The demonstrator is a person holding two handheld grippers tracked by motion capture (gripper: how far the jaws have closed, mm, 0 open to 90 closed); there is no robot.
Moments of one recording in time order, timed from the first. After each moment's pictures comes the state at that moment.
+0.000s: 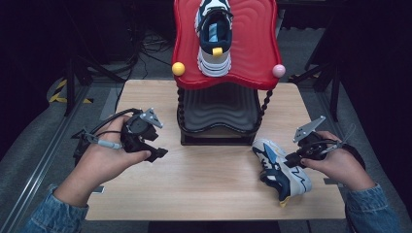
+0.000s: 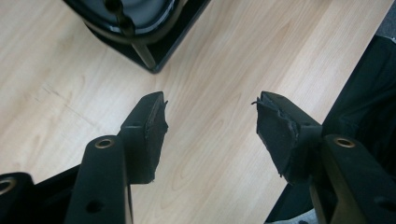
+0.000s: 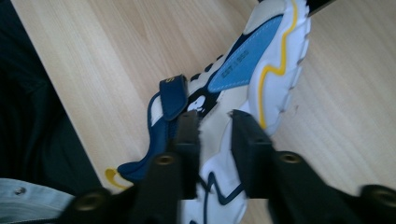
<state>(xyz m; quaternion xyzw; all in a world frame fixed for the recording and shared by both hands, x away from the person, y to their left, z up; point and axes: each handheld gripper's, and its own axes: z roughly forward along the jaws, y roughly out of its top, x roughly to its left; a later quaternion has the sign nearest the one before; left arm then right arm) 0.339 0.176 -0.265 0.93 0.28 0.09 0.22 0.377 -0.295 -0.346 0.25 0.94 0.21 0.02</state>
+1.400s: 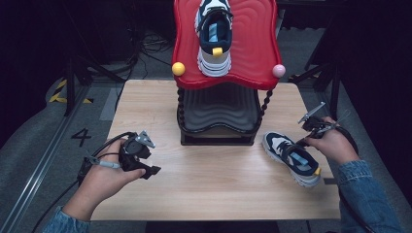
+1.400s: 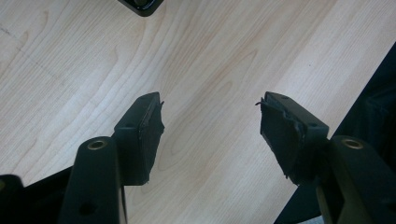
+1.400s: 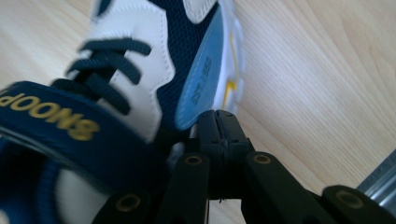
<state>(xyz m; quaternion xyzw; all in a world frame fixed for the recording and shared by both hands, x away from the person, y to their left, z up) 0.336 0.199 -0.336 0.92 0.32 0.06 0.21 0.462 -0.352 -0.396 0.39 0.91 0.13 0.05</state>
